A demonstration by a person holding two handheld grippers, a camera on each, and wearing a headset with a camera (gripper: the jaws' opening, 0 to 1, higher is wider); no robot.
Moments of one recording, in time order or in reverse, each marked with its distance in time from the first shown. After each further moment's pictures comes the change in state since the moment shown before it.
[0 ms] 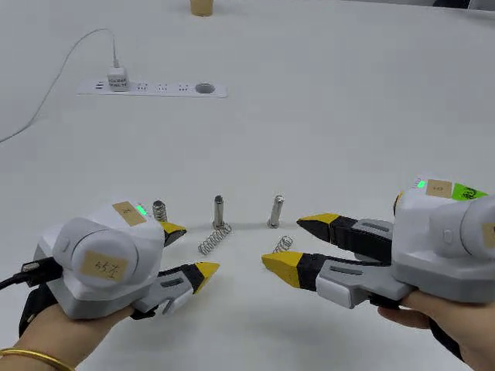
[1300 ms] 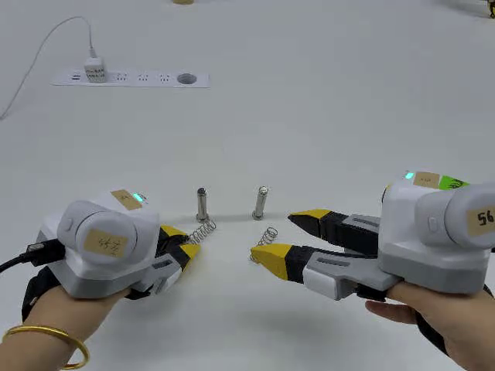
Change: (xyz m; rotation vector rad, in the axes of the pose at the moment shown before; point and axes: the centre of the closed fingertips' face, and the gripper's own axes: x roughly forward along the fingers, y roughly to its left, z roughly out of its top) left arm 0.013 -0.001 -0.005 -0.034 0.038 -0.024; right arm -0.003 -0.007 -0.004 0.064 0.010 -0.045
